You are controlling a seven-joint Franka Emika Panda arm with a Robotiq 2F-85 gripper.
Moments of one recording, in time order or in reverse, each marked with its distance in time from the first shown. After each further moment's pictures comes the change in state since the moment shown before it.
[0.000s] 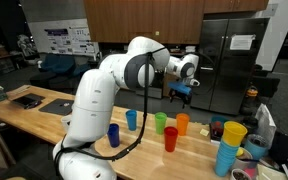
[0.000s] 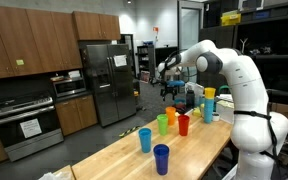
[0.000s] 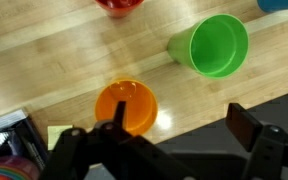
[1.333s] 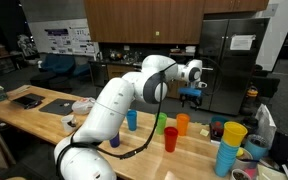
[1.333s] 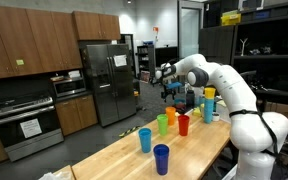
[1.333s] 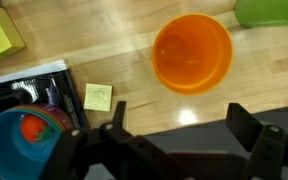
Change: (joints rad) arm -0.027 0.311 -0.004 0.394 -0.161 -0.047 -0.043
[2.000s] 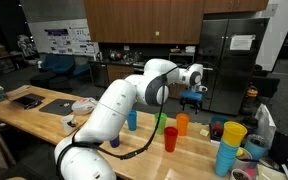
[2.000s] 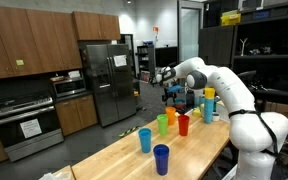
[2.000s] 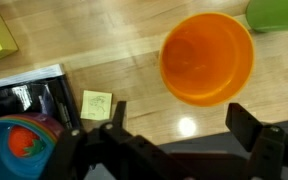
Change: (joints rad) arm -0.010 0.054 0.003 0.021 -0.001 0.001 -0.018
